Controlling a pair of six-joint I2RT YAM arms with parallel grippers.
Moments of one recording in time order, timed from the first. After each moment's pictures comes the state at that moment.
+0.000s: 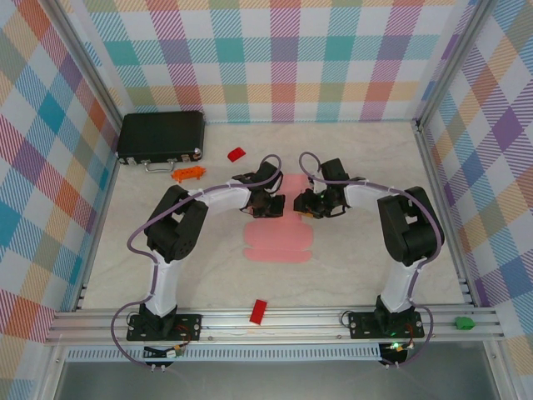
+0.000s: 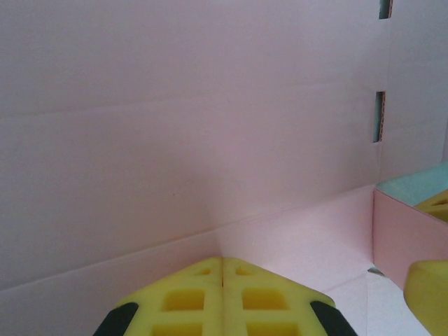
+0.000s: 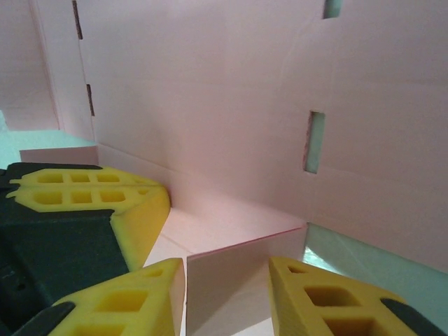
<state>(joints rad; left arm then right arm) -0.65 2.08 1.42 -0.47 0.20 -0.58 0.37 1.85 1.08 -0.34 -0.56 0.51</state>
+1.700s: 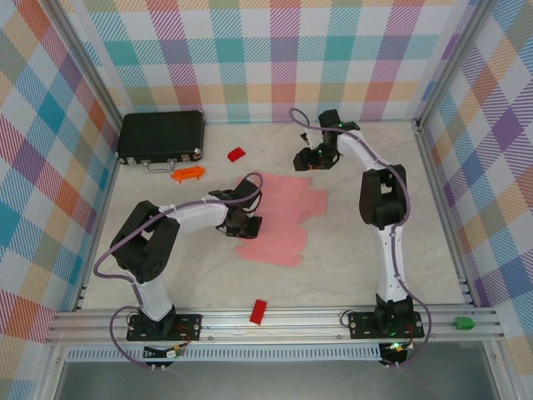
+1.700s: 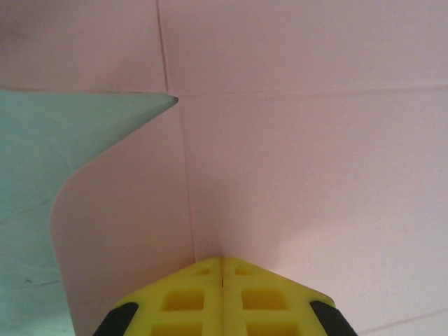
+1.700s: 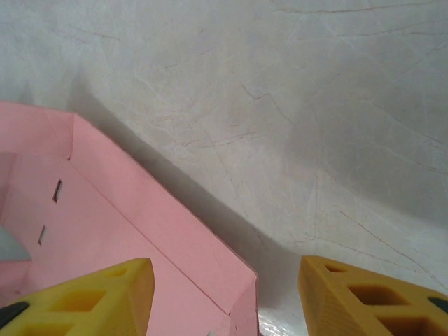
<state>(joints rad) -0.62 1.79 1.08 -0.57 0.11 -0.43 0.26 2.38 2.10 -0.95 -0.46 -0.06</state>
